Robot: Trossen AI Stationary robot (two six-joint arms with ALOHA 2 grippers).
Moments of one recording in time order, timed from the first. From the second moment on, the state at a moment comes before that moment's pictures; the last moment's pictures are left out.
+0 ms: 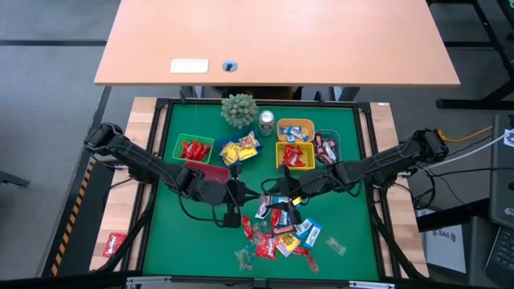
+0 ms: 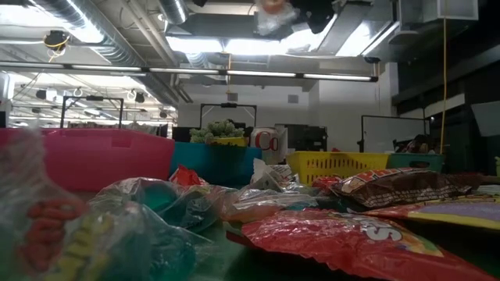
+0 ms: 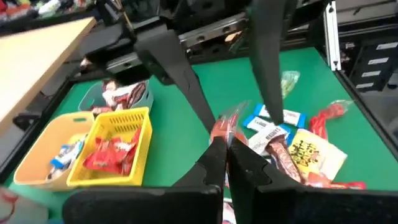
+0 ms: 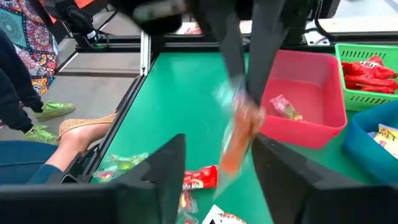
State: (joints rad) left arm -0.39 1.50 1.09 -0.07 -0.45 -0.04; right arm 0.32 1.48 1.02 0.04 0.03 0.15
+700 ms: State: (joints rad) left arm -0.40 1.27 1.09 -1.07 -0.36 -0.70; right arm 0.32 1.47 1.02 -0.26 0.03 0.13
